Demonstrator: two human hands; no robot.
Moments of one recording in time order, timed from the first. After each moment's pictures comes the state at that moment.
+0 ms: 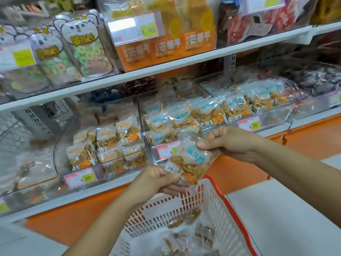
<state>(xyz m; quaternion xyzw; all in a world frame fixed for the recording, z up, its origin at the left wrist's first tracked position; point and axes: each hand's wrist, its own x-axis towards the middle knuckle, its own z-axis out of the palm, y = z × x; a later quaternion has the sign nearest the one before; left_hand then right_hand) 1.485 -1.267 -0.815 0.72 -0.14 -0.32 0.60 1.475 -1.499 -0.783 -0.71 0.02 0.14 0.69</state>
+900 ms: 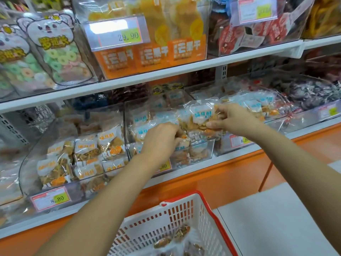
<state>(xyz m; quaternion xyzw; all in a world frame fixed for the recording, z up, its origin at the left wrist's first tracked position) 1.577 -1.364 -0.776 0.94 -0.30 0.11 0.11 1.526 -1.566 -0.752 -0.92 0.06 -0.07 0.38</state>
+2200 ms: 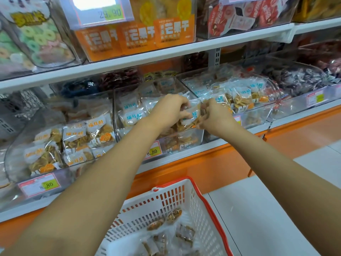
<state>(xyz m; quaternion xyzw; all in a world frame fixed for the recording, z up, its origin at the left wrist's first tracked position) 1.613 -1.414 -0.767 0.91 -0.38 0.06 0.17 1.528 -1.540 -0.783 -0.92 0.17 -0.08 0.35</state>
